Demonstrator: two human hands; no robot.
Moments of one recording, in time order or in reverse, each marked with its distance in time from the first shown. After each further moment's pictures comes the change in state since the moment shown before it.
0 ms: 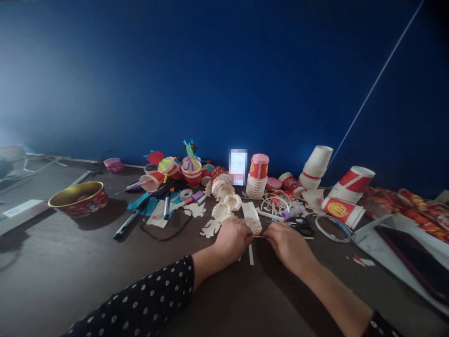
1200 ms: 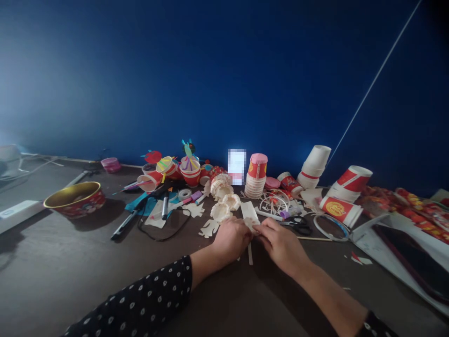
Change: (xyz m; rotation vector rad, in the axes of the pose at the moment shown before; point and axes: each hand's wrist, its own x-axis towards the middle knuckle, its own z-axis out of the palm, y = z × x) left_hand -0.001 0.003 -0.004 -0.044 -0.004 -0.003; right_hand 0.001 -0.010 0.001 0.126 0.094 -0.058
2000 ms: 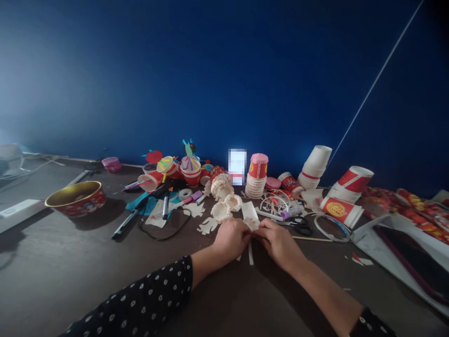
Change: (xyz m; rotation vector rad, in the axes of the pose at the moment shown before) left_hand 0.000 -0.004 0.009 -0.102 0.054 -0.117; right_hand 0.007 0.005 0.010 0.180 -0.012 -0.016
